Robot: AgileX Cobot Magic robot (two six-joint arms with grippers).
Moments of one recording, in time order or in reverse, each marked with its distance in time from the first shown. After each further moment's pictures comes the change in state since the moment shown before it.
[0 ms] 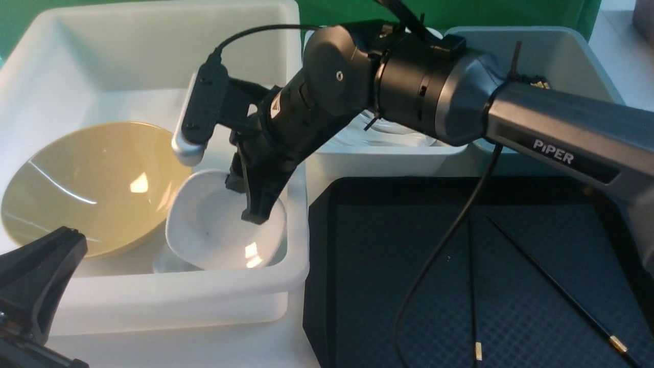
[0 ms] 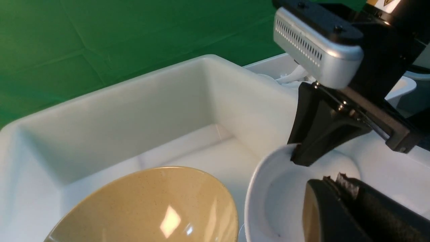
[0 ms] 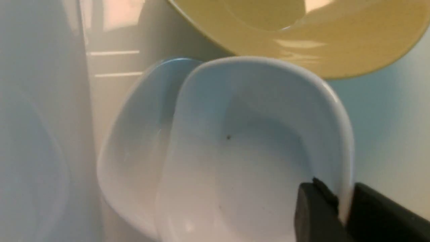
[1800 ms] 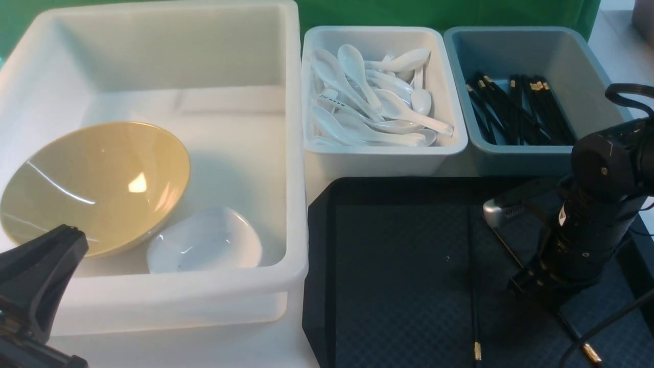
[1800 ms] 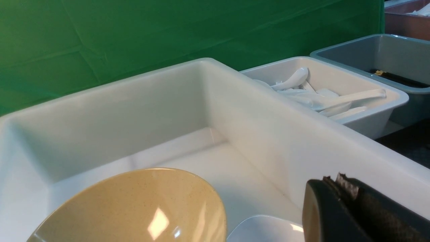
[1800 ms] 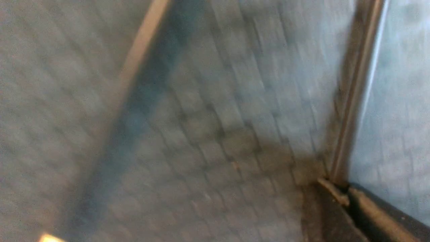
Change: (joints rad) right arm -0.489 -0.368 0.930 -0.314 0.039 0.796; left arm 0.000 0.000 0.000 -0.052 -0.008 -0.008
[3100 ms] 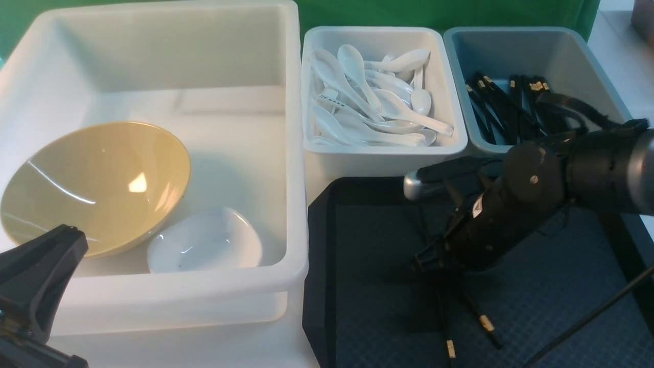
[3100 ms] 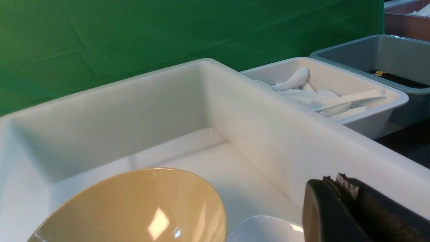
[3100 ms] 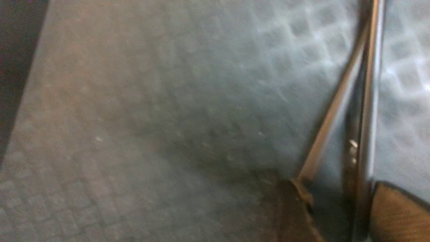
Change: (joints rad) right arm 0.202 0.097 -0.062 0.154 -0.256 0.048; left arm 0.000 0.000 0.000 0.000 0.000 -0.001
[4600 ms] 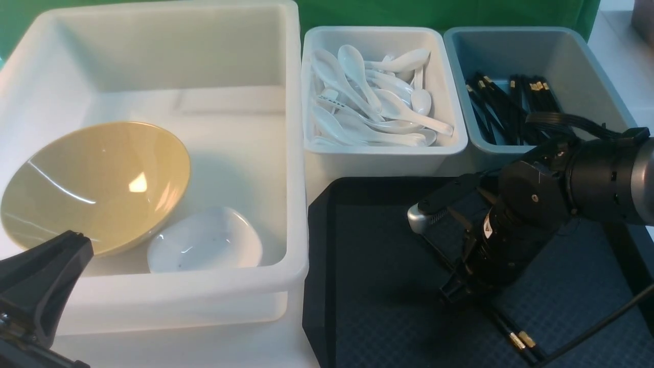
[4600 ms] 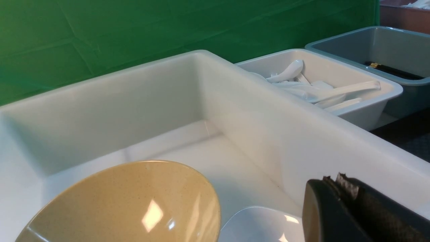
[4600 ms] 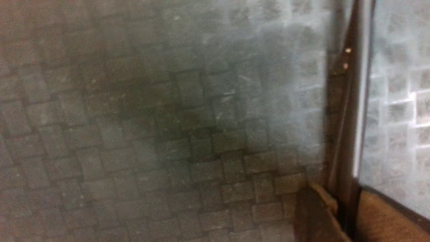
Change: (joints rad) right arm 0.026 -0.029 0.026 -0.174 0.120 -0.022; left arm 0.000 0.000 0.000 0.000 0.025 -0.003
